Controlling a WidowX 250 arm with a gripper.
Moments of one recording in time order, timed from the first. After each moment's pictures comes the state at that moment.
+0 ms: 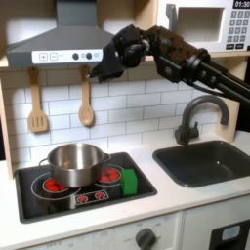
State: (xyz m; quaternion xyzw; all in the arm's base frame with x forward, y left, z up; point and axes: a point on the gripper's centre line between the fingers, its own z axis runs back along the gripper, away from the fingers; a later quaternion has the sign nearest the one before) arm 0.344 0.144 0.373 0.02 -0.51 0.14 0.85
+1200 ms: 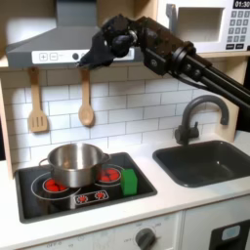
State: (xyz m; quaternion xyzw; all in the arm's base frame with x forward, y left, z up) arm 0.364 0.156 0.393 0.01 -0.54 0.15 0.83
